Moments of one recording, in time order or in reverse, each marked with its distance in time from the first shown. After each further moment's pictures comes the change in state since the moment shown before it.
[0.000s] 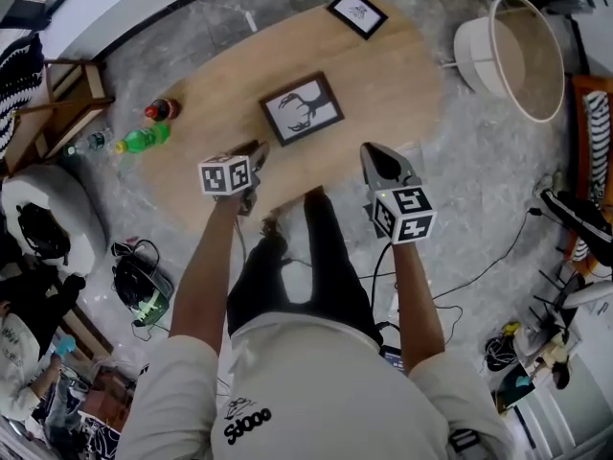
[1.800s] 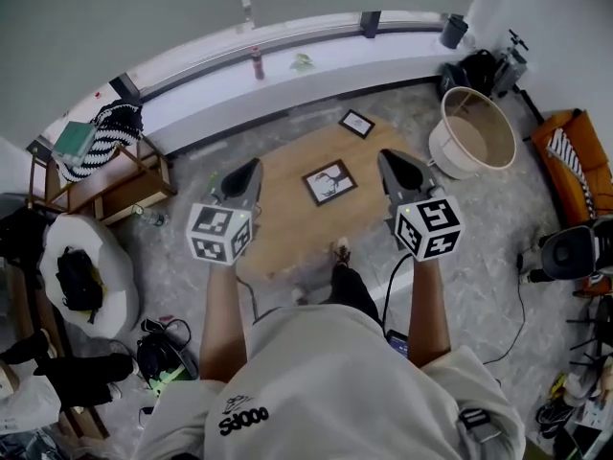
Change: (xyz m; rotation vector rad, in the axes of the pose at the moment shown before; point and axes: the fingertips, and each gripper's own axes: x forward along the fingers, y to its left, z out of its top) left arm -0.491 -0.248 0.090 0.756 -0.754 0.032; right arm -0.325 0.251 0.165 -0.335 -0.595 -0.080
